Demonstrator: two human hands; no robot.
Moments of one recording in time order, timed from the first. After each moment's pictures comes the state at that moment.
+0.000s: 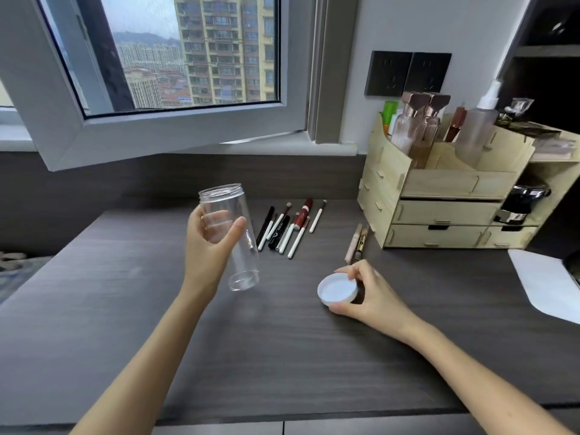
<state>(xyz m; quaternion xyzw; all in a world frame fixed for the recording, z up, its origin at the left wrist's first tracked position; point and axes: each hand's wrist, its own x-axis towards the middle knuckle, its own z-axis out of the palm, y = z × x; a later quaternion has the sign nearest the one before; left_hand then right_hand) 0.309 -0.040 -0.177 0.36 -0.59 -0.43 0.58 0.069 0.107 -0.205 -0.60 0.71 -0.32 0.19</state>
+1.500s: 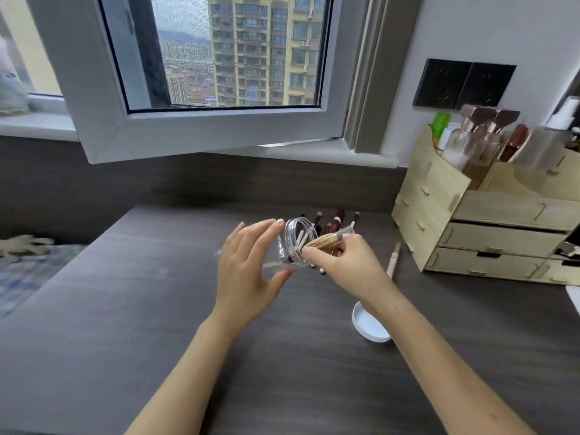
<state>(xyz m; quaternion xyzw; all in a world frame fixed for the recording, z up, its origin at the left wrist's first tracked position) 0.316 -0.038 -0.190 0.28 -0.79 0.02 0.54 0.167 0.037 -0.122 -0.56 0.69 -0.41 0.21</state>
